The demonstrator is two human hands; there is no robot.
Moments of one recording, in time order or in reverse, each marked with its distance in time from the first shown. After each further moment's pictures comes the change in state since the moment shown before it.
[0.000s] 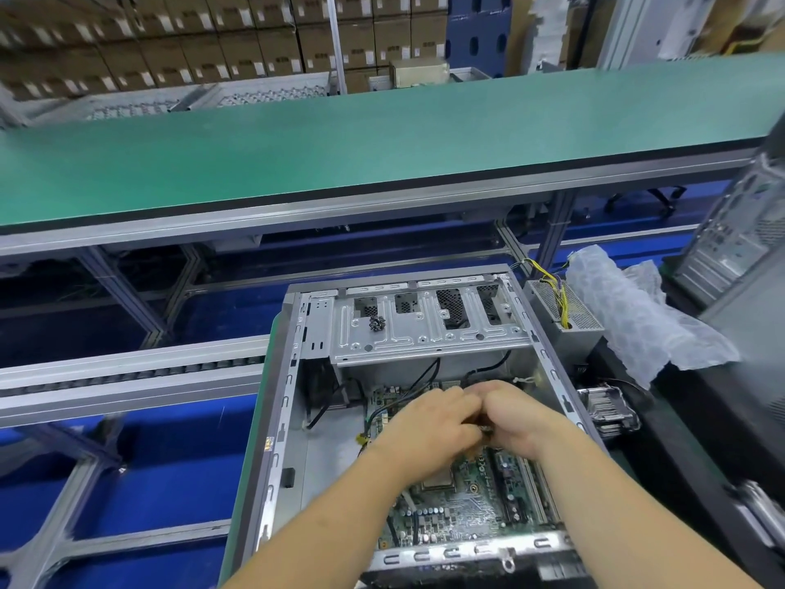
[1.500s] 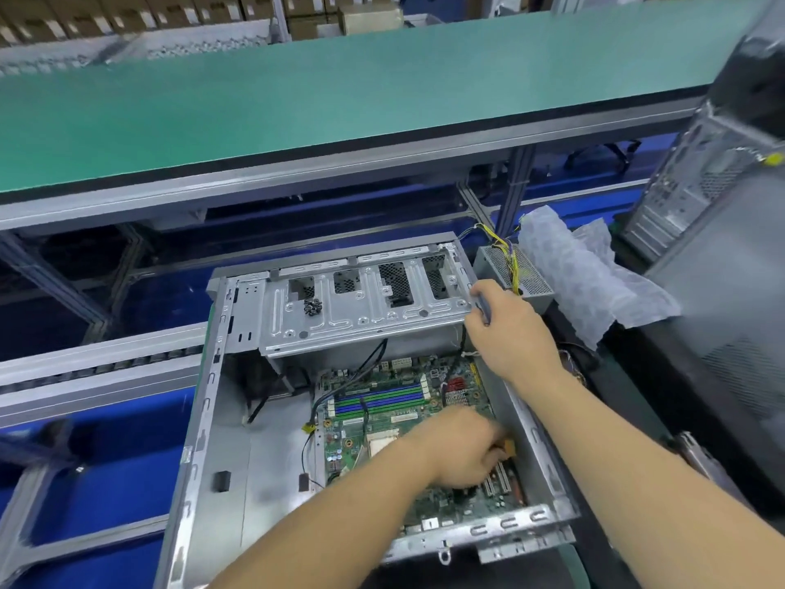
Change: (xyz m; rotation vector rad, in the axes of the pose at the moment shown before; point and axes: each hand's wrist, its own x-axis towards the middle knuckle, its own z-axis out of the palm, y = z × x) left_hand 0.072 0.059 0.035 -0.406 -0.506 -0.173; right_hand -0.019 -0.034 -0.071 -0.888 0.701 -0.496
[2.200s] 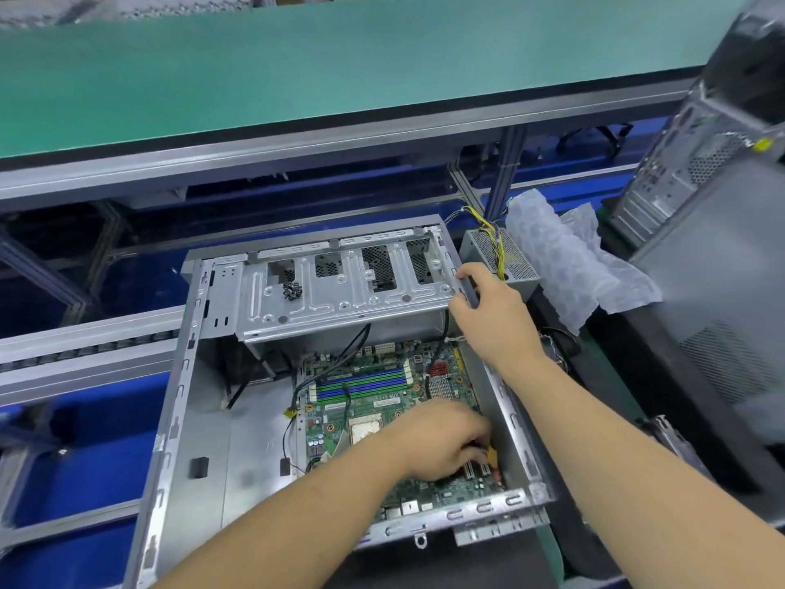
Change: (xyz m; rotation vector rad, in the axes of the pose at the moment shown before) left_hand -0.007 -0.003 0.010 -0.090 0.027 0.090; right_hand 0.004 0.011 0.007 0.186 0.015 0.040
